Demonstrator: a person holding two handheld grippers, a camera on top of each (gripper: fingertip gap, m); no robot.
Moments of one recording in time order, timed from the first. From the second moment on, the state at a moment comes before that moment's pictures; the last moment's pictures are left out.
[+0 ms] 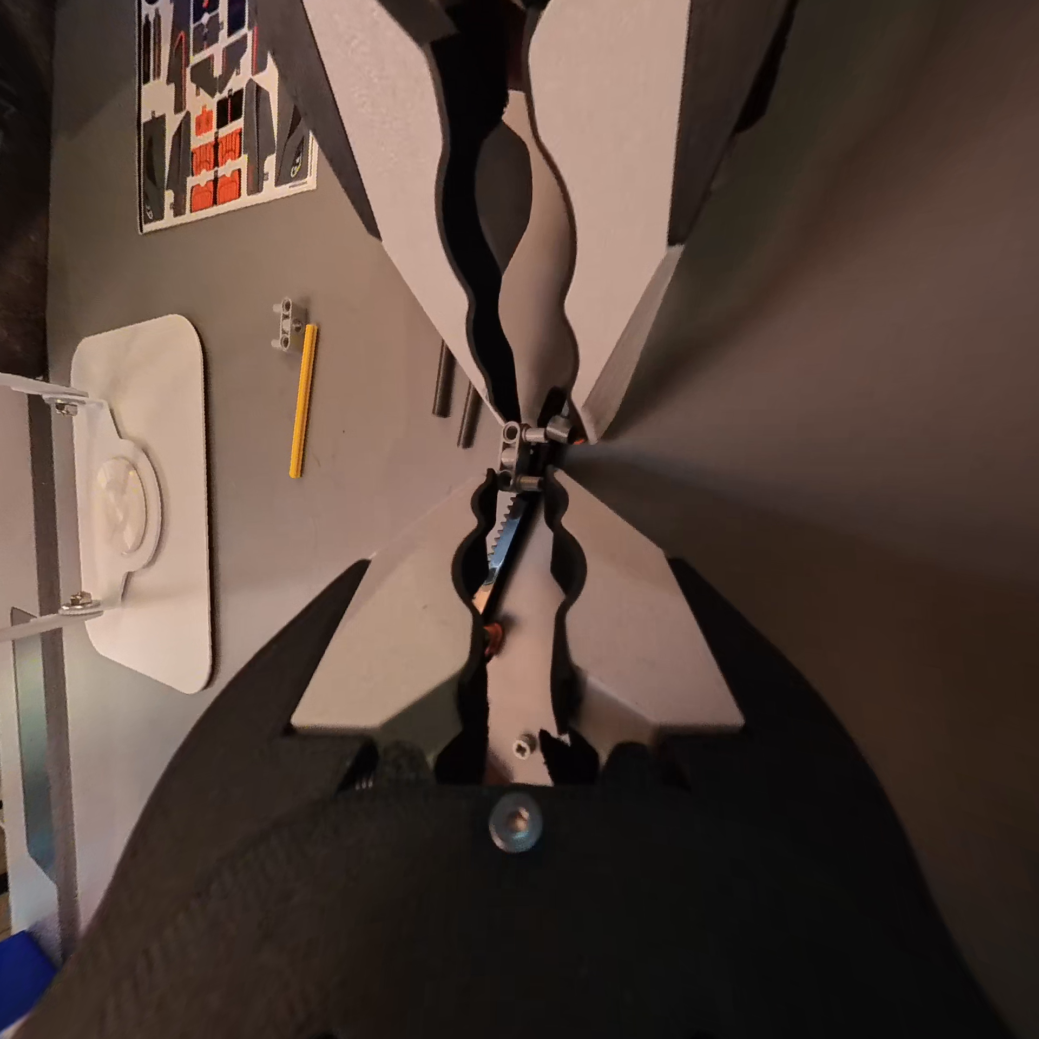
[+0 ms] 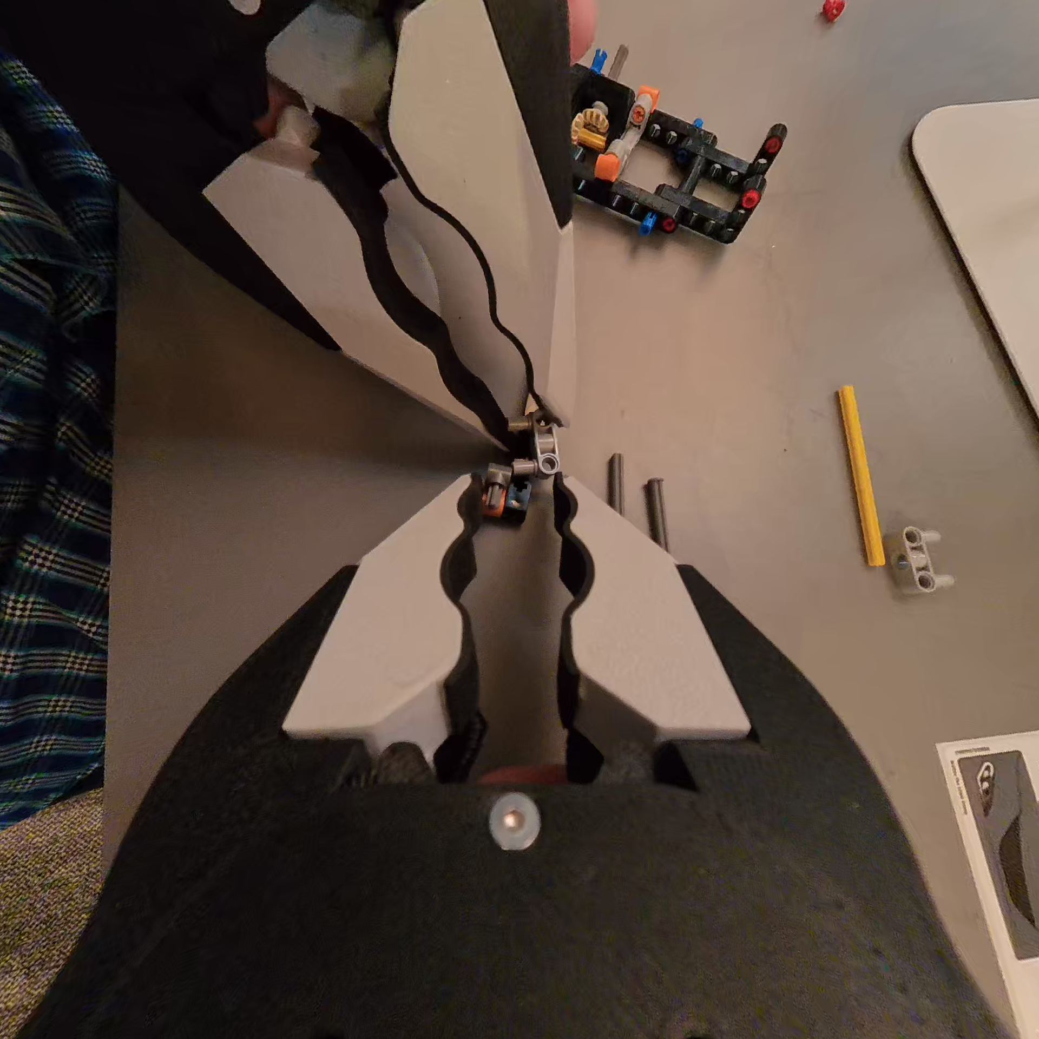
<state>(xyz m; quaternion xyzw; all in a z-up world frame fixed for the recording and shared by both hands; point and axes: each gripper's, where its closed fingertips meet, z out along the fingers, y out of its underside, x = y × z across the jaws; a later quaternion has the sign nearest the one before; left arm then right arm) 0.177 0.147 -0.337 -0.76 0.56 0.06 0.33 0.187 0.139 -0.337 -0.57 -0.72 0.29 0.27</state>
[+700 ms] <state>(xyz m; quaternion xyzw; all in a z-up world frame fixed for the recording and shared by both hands) 0.181 0.152 -0.336 -0.73 0.59 0.06 0.33 0.192 0.144 -0.337 -0.58 -0.71 0.29 0.28</state>
